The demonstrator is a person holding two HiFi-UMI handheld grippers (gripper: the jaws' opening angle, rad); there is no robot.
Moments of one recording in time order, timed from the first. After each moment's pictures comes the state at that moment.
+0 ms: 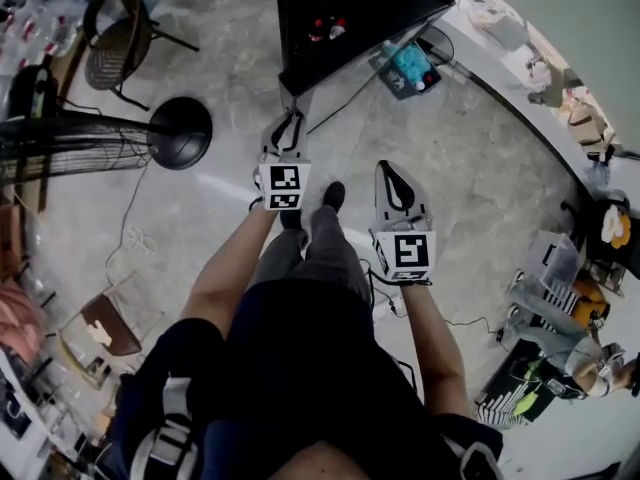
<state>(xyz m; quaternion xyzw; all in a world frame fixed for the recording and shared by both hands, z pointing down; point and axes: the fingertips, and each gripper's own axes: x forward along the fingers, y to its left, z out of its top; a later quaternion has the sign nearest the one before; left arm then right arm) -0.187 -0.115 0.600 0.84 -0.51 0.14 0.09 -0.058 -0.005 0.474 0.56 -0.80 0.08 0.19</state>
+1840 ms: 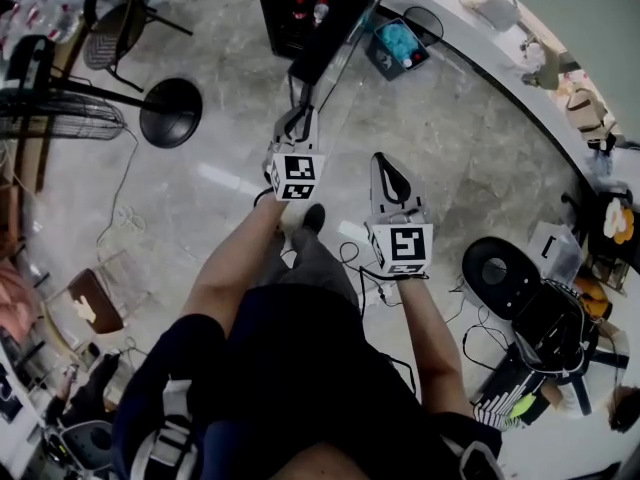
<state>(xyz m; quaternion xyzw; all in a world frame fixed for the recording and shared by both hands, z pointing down) -0.061 -0.005 0.601 0.84 -0.50 0.17 0.07 0.036 0.104 0.477 0.55 -0.81 0.08 0.17</state>
